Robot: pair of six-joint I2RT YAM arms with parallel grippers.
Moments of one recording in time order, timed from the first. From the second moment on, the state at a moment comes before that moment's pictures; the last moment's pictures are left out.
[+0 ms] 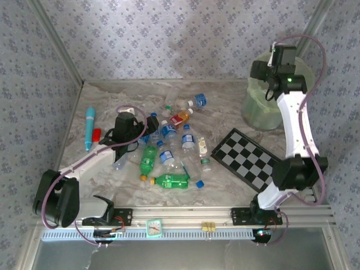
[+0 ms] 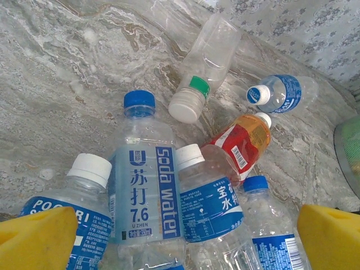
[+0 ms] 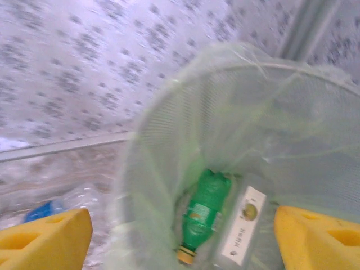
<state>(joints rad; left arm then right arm) -0.42 1.29 0.73 0.02 0.00 -0.68 0.02 1.58 1.82 -0.73 0.16 0.10</state>
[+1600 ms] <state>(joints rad) -0.34 1.36 0.70 0.03 0.11 -0.80 0.64 1.76 1.22 -0.70 0.15 0.45</state>
